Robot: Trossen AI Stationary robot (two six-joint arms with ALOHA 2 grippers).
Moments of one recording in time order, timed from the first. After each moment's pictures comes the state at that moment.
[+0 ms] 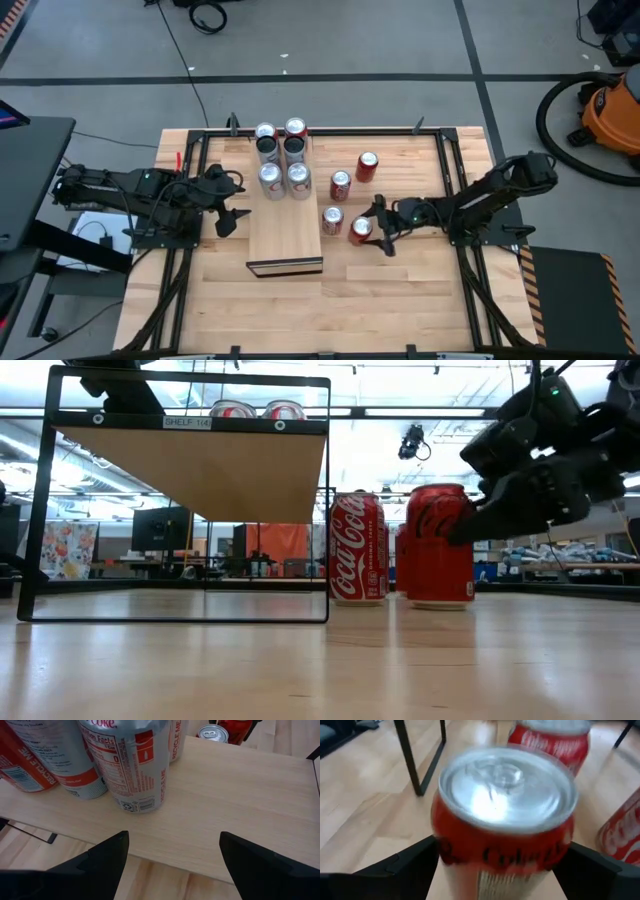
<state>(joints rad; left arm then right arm) -0.15 0.76 0.84 -0.83 -0.35 -0.35 0.07 1.43 0.24 0.78 0.00 -0.05</state>
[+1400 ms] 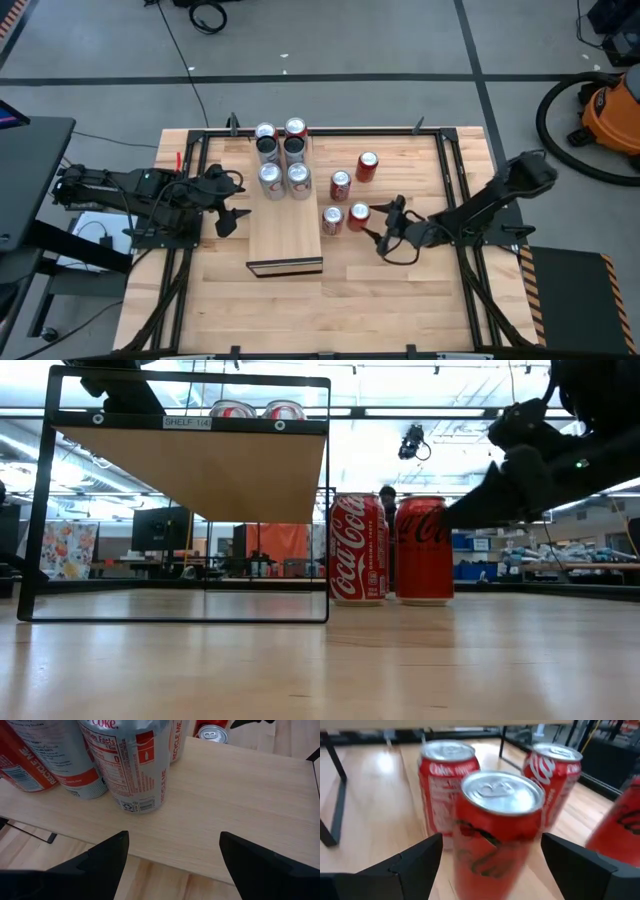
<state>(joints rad) -0.15 0.76 0.84 -0.83 -0.35 -0.36 0.37 1.43 0.24 0.80 0.79 0.23</state>
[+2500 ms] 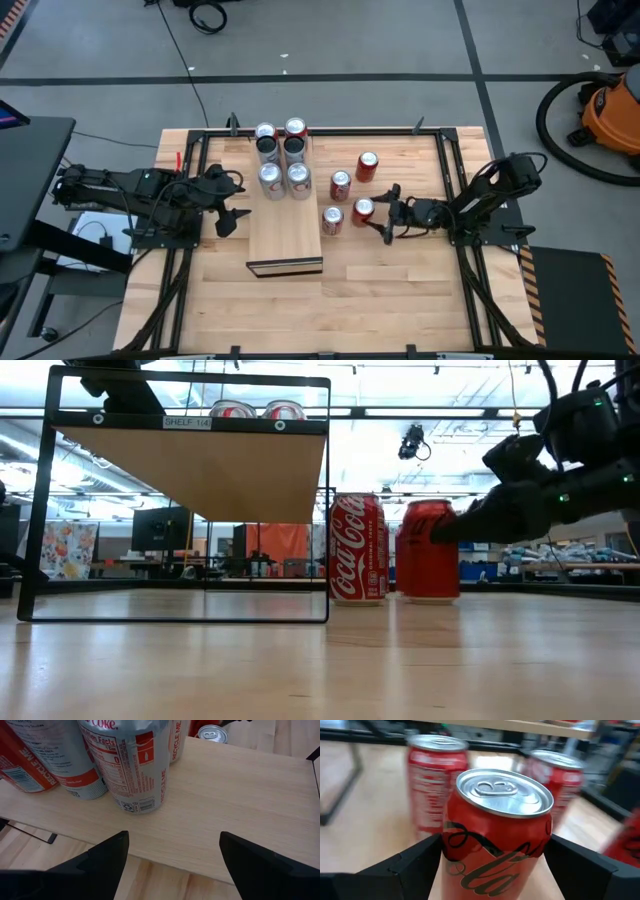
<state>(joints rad) -0.15 0.76 0.84 -0.83 -0.35 -0.35 0.08 1.57 0.07 1.27 0.33 -0.06</state>
